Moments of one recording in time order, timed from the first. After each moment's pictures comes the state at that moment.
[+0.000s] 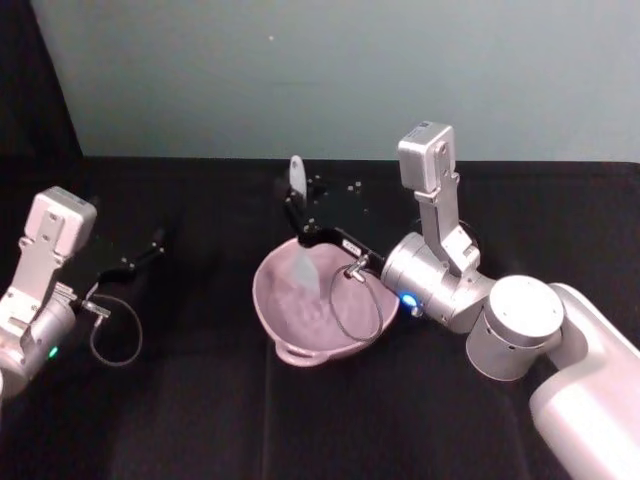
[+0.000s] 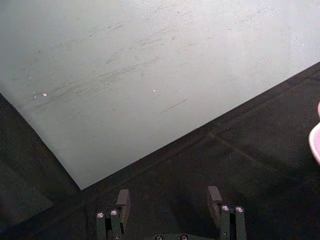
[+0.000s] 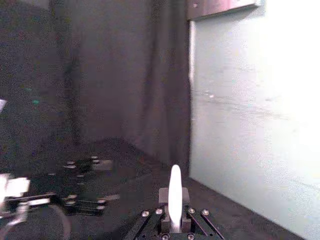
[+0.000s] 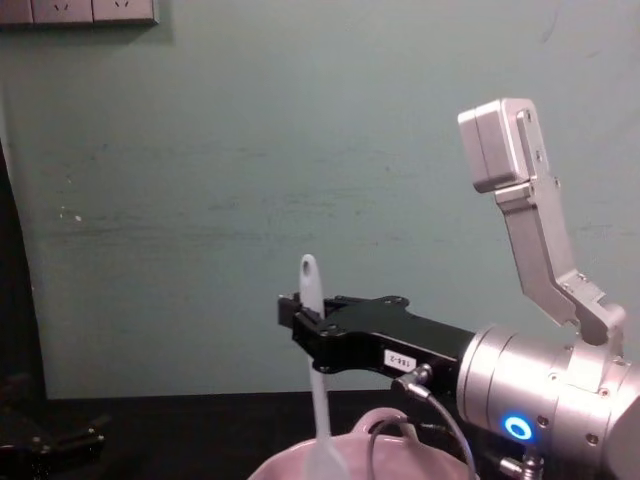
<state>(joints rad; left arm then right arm) -0.20 0.60 0.45 -1.41 -0.25 -0.12 0.03 0.42 0.18 -0.50 -1.26 0.31 -0.14 0.44</state>
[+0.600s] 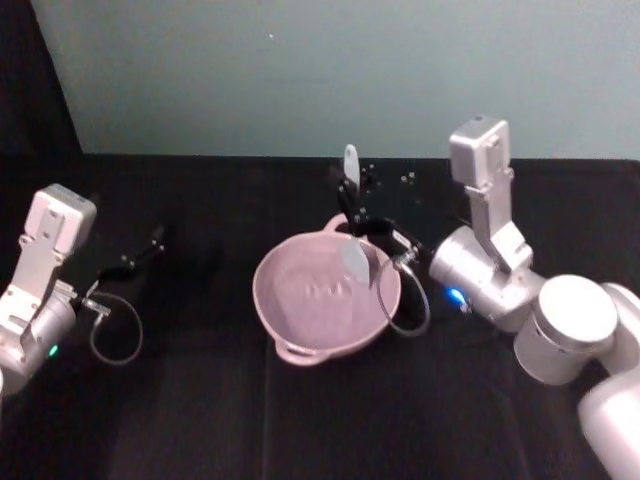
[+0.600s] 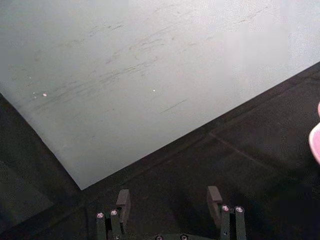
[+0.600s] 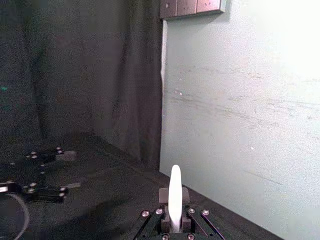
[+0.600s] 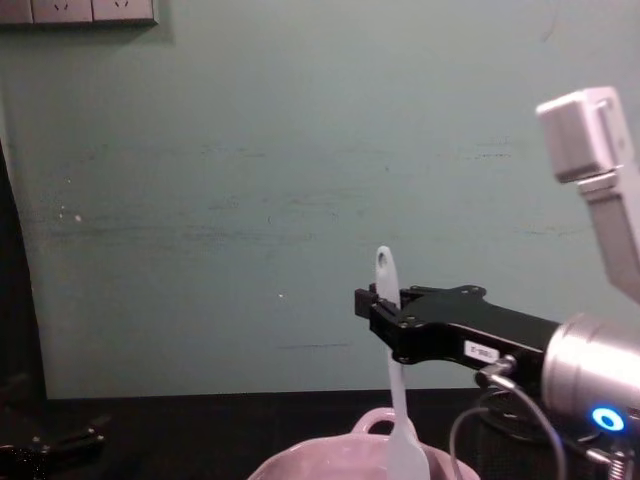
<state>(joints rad) -0.20 0.60 0.45 -1.41 -0.25 -0.12 0.03 0.36 0.24 -0.42 -1.34 0.26 -0.12 0.41</state>
